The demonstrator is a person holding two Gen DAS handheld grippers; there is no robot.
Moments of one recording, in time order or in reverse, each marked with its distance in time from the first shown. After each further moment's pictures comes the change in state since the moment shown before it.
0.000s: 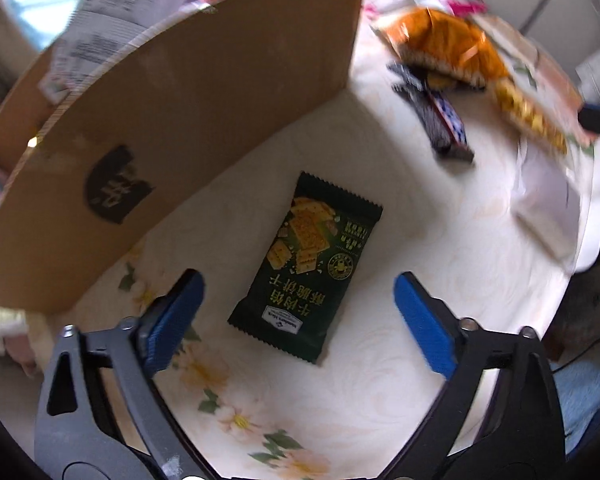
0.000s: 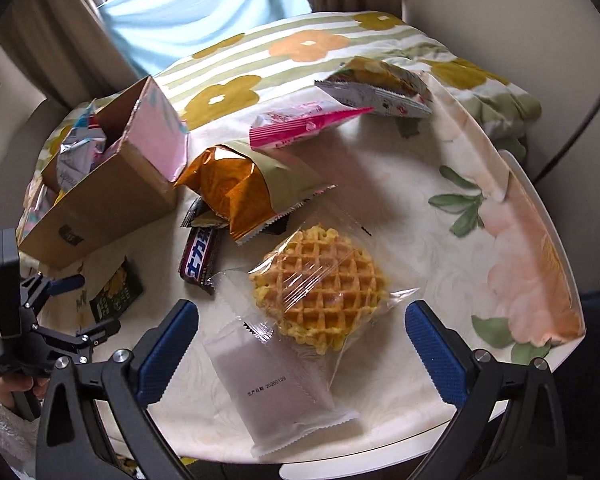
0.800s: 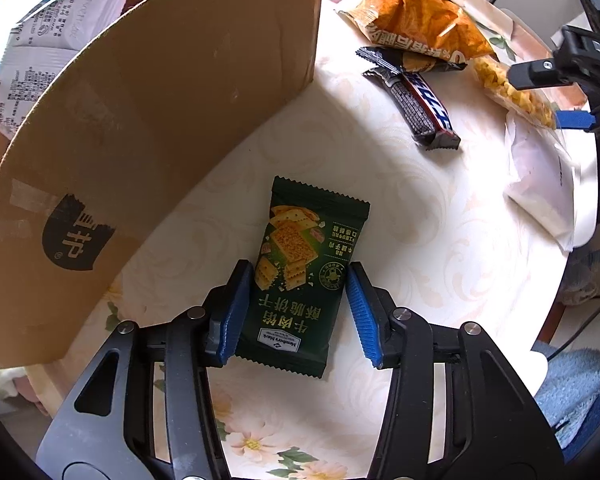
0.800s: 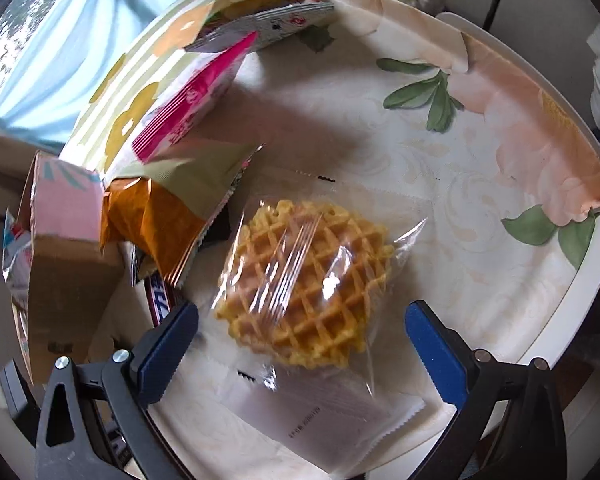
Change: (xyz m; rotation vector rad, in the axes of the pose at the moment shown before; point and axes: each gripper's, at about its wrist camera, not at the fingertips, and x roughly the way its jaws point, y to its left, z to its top) left arm 0.020 -0.019 0.036 0.087 0.034 -0.069; right arm 0.055 -0.038 0.016 0.506 0.173 -0.037
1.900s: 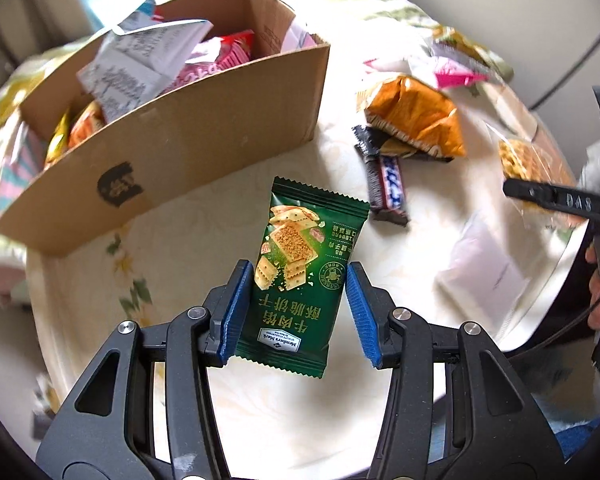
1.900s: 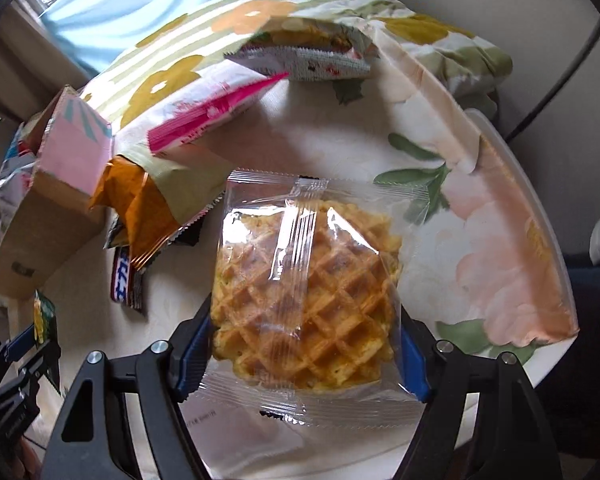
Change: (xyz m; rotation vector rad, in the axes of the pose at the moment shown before) left arm -0.065 -0.041 -0.008 -0.391 -0.121 0.075; right arm -0.021 0.000 0.034 -0.420 -0.069 -0.061
